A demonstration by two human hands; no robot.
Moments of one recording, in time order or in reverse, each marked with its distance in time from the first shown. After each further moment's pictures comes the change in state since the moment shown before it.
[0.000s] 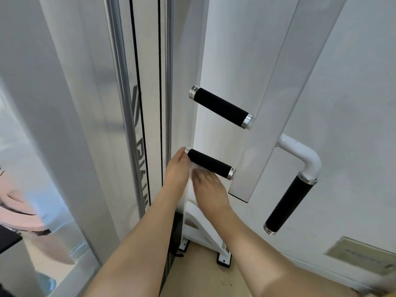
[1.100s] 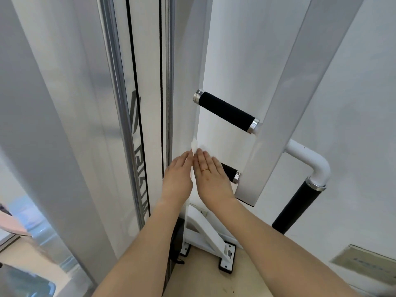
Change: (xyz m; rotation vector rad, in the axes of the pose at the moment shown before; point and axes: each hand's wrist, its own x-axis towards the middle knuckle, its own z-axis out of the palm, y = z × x) left_hand 0.026 -0.022 -0.005 1.011 0.022 0.519; right_hand 0.037 0.015 -0.012 -0.277 -0.076 0.089
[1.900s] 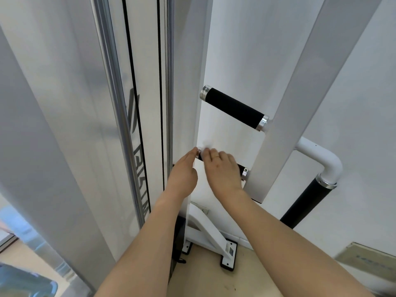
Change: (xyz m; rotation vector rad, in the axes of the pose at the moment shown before) left_hand 0.011 0.013 -0.014 -0.396 -0.120 -0.123; right_hand 0.025 0.018 0.012 -0.035 0.119 0.051
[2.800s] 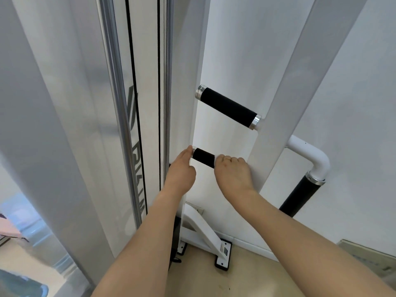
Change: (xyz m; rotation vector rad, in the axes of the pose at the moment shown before) left_hand -0.010 0.010 -0.004 -0.142 -0.023 -0.084; right_hand -0.021 0.014 -0.046 -0.193 -0.228 0.019
